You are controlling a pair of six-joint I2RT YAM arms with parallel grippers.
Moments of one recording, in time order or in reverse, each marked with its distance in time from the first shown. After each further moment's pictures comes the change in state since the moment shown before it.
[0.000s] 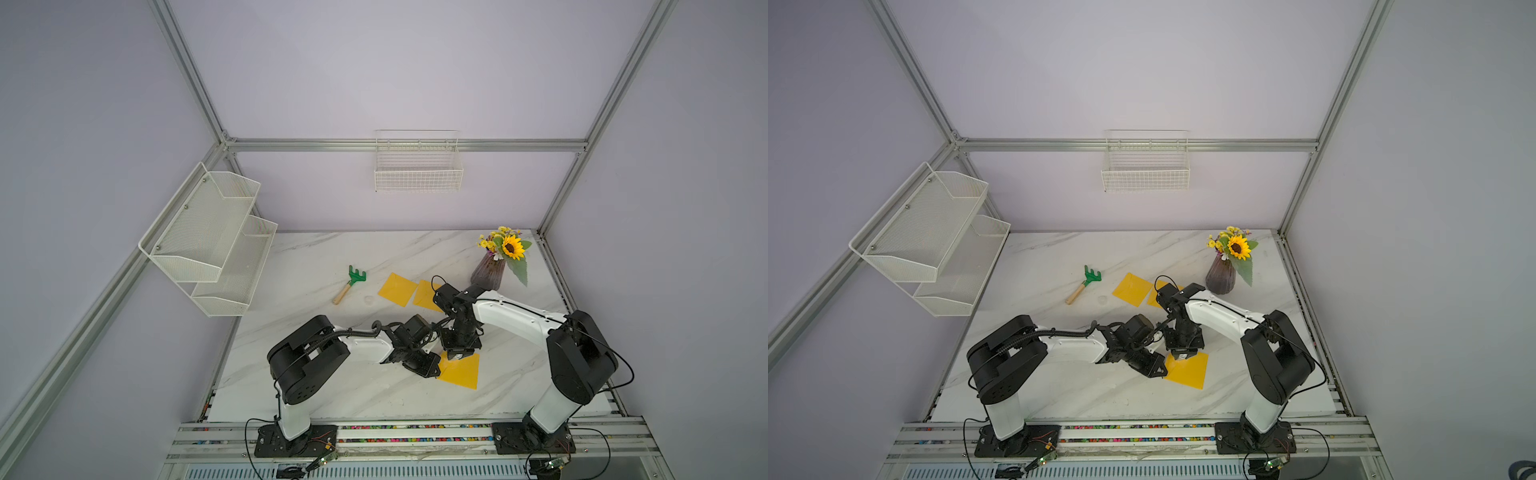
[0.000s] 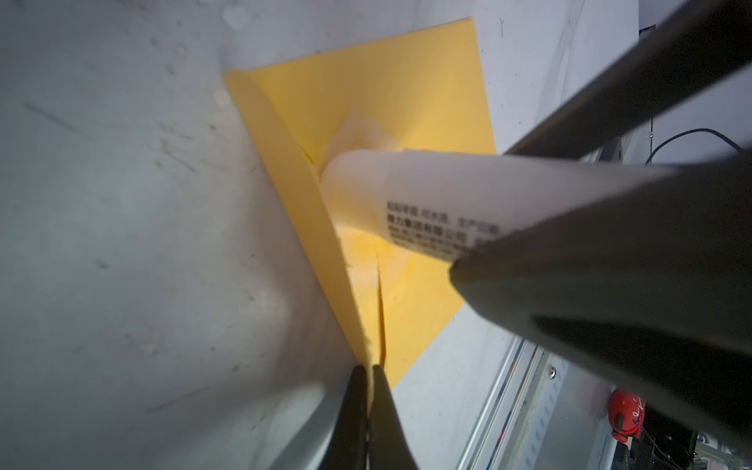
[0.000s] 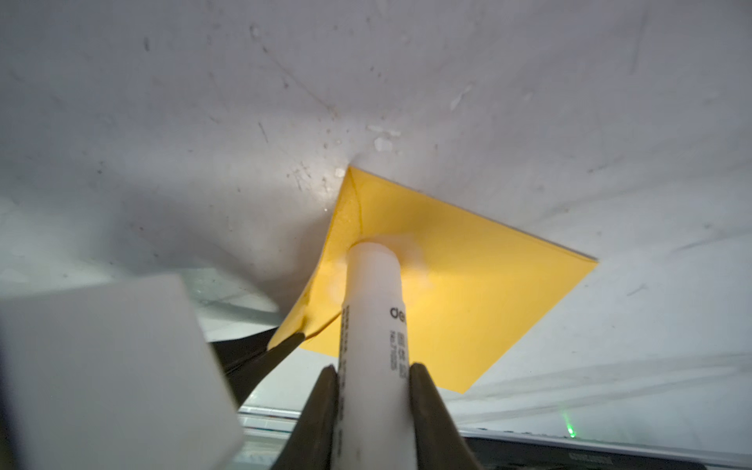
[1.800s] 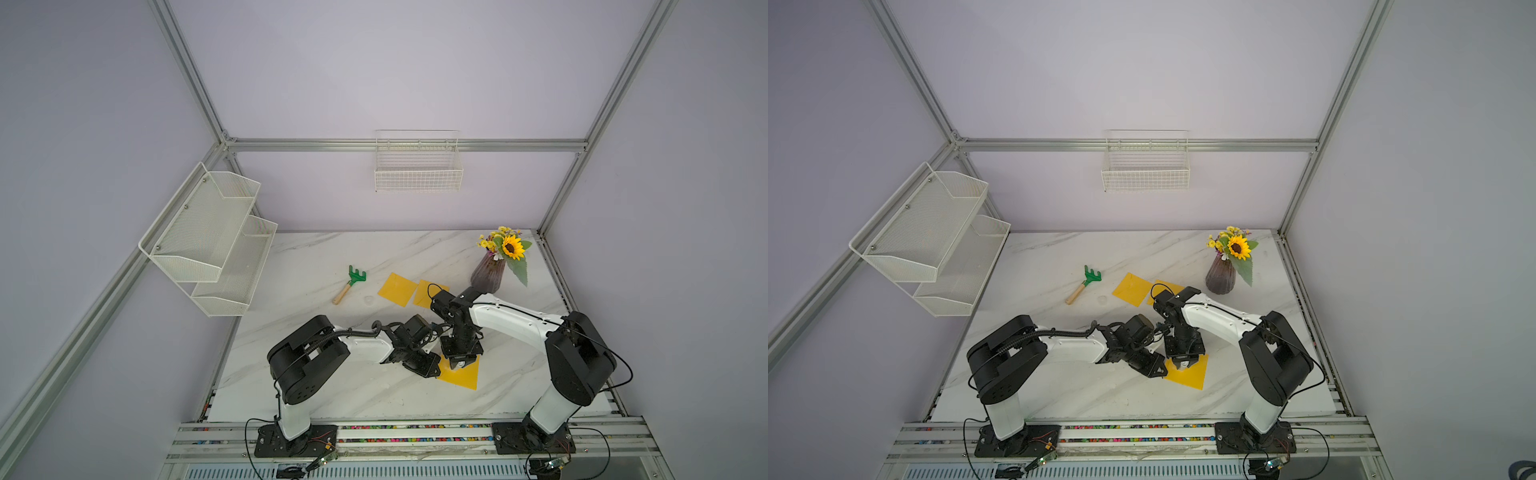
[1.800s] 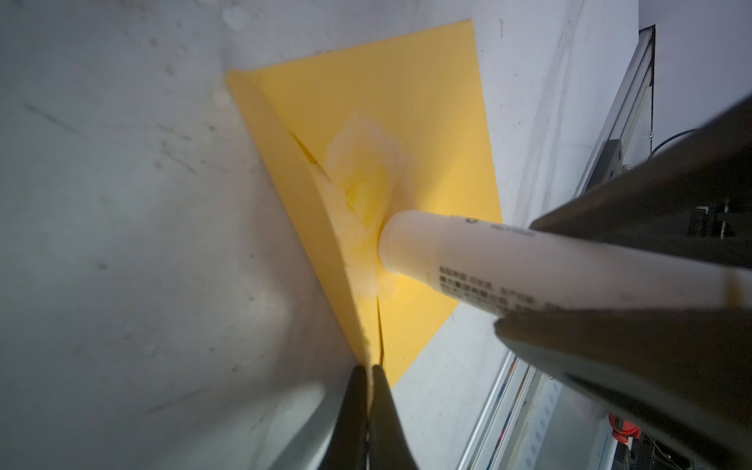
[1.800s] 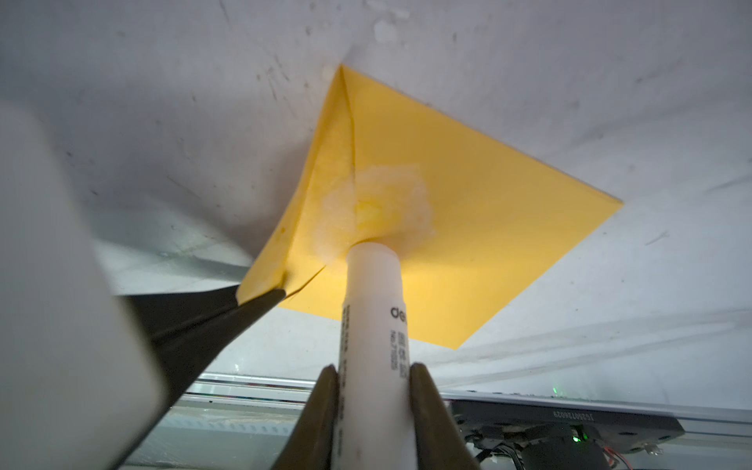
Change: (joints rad) left arm 0.000 0.000 0.000 0.000 0.000 -0.004; right arm 0.039 -0.011 -0.024 -0.026 -0.102 -0.001
